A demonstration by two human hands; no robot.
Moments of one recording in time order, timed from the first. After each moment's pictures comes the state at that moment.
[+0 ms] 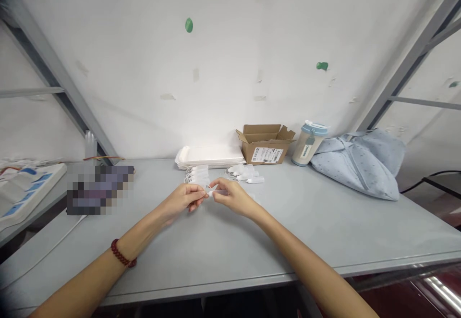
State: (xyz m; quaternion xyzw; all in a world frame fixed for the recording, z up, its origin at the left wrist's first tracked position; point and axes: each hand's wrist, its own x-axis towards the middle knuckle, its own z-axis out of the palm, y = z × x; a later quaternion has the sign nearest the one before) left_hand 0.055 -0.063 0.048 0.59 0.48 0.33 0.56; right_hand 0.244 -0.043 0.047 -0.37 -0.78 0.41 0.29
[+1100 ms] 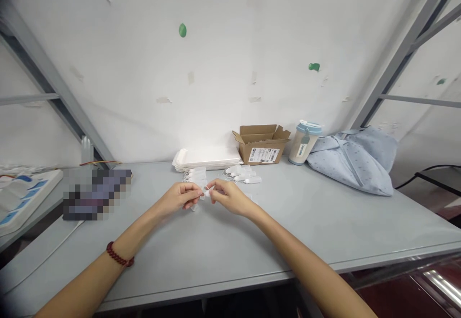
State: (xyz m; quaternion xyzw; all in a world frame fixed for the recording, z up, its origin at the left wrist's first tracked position) left_hand 0.050 -0.059 0.058 0.62 0.48 0.34 0.52; right_hand 0.243 -0.047 0.055 -0.38 -0.77 0.43 0.28
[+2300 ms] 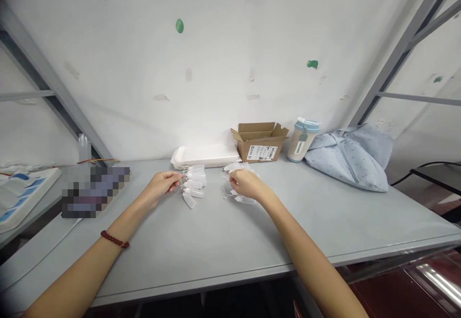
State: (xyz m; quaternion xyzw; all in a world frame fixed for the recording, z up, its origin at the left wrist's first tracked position) left_hand 0.008 -0.027 0.041 0.55 0.58 0.43 0.41; right_hand 0.284 -0.018 0.061 -0.49 -0.86 0.10 0.11
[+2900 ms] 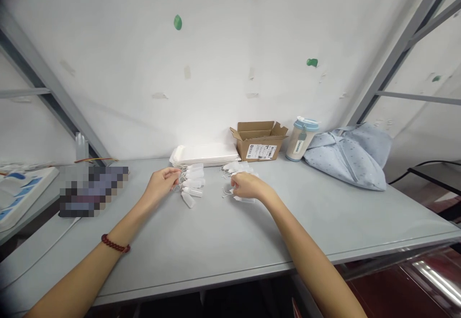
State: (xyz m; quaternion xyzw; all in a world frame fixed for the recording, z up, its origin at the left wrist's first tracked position) left_hand 0.022 -0.032 0.046 0.54 0.62 0.47 0.32; right_hand 0.287 -0.021 0.068 -0.52 -0.84 0.17 0.01
